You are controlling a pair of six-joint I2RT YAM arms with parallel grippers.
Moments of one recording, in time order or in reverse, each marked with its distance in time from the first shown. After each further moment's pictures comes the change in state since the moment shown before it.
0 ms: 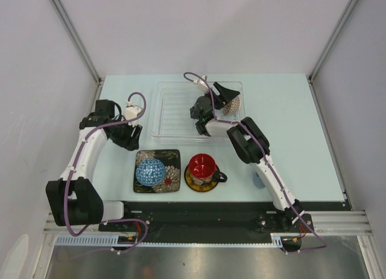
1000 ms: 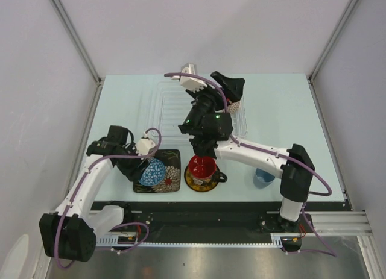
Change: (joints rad) left arm -0.159 -0.294 -0.280 -0.164 -0.087 0.165; right arm 0.431 -0.767 -0.233 0.133 0.008 -0.402
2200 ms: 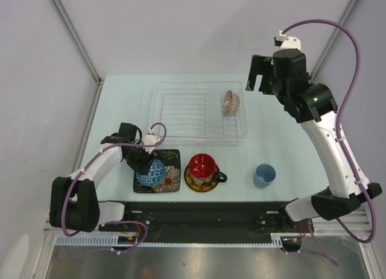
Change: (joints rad) left arm -0.038 0.243 -0.068 0.298 0.028 -0.121; right arm -0.613 -0.330 0.373 -2.236 -1.091 2.194
